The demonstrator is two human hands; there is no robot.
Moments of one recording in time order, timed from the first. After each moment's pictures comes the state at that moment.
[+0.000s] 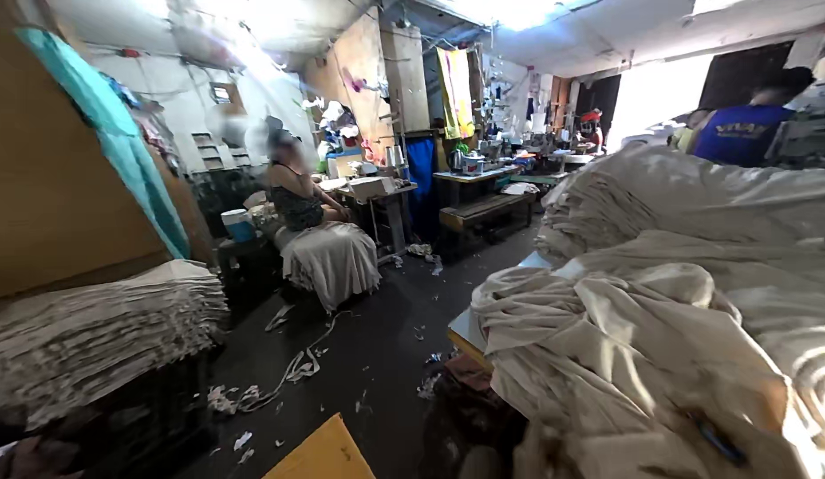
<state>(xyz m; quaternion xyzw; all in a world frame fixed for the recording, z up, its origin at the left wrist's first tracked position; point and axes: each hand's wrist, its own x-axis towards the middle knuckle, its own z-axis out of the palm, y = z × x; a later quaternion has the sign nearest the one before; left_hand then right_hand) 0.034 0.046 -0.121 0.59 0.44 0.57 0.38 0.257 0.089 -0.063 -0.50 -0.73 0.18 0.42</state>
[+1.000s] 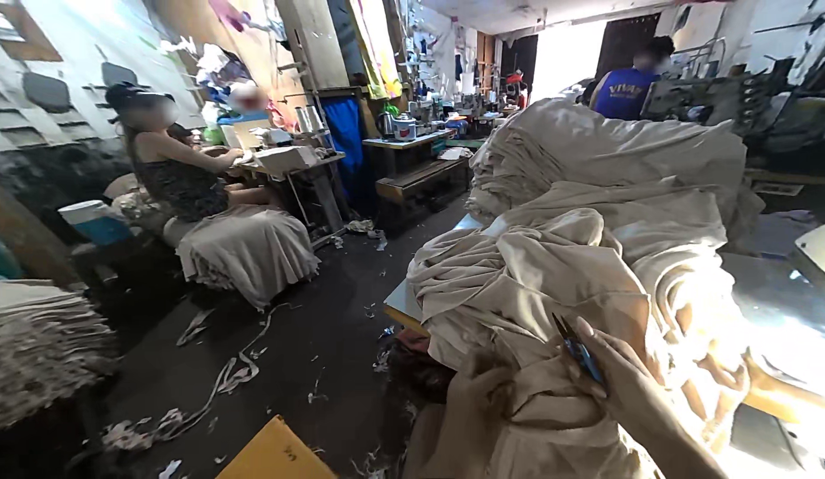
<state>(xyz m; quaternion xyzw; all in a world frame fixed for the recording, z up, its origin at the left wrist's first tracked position) 0.022 0.093 -0.128 0.72 0.38 0.53 0.22 0.239 0.106 -0.071 -0.36 -0.51 0.56 0.54</state>
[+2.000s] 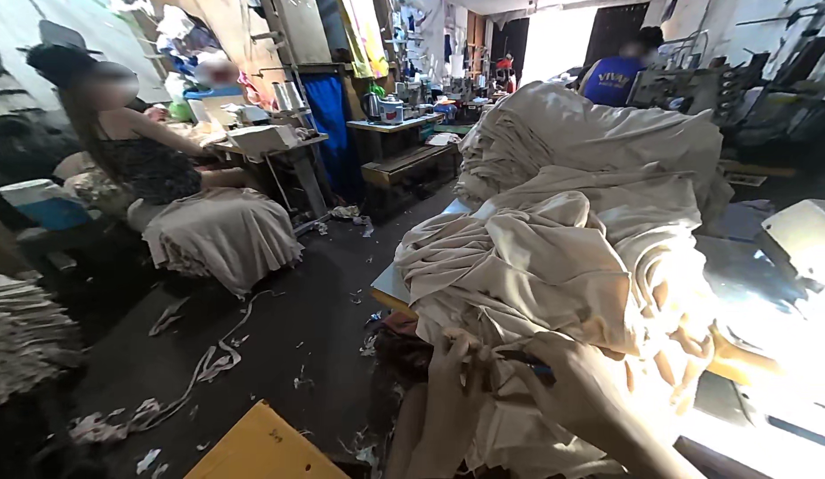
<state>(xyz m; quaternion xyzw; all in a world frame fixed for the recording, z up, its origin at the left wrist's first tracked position) 0.022 0.090 -0.134 0.67 0.41 0.59 0.20 0.212 0.082 -0.081 -0.50 -0.82 0.00 0.28</state>
